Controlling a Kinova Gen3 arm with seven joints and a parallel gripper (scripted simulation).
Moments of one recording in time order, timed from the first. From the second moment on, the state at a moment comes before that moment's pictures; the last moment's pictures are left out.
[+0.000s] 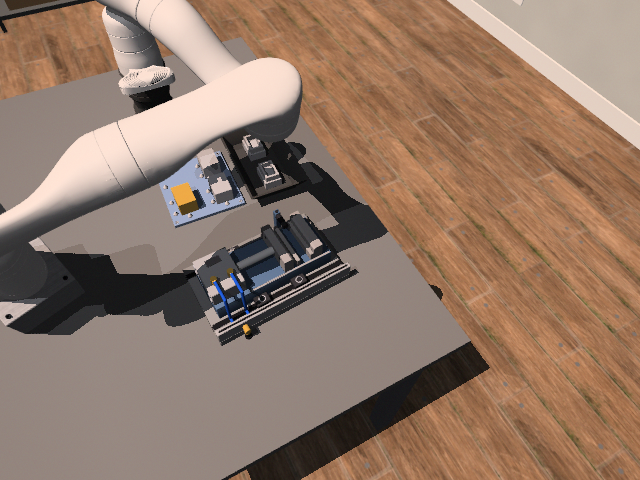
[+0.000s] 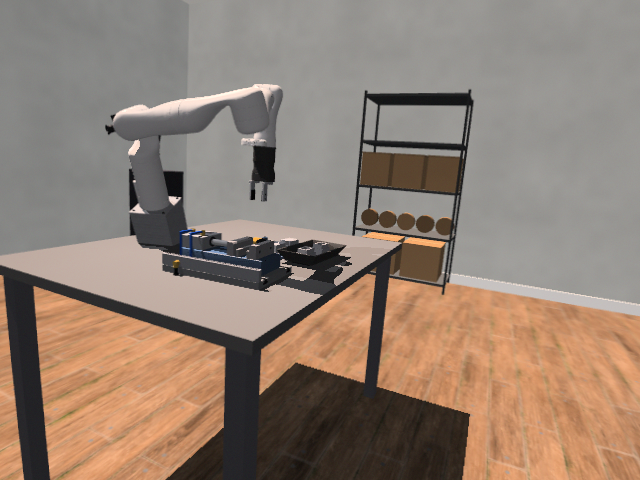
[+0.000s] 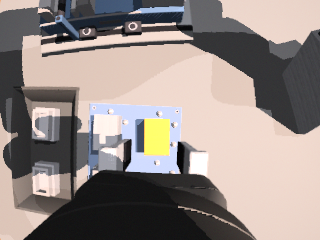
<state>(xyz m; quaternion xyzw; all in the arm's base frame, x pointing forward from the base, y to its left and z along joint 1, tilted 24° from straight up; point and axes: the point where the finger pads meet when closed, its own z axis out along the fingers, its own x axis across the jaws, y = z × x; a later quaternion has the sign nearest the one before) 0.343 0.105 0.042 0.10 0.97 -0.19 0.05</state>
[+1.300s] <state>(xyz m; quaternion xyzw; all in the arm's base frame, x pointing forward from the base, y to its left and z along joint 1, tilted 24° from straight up) 0.362 0.118 0.042 0.10 0.97 -0.19 0.06</state>
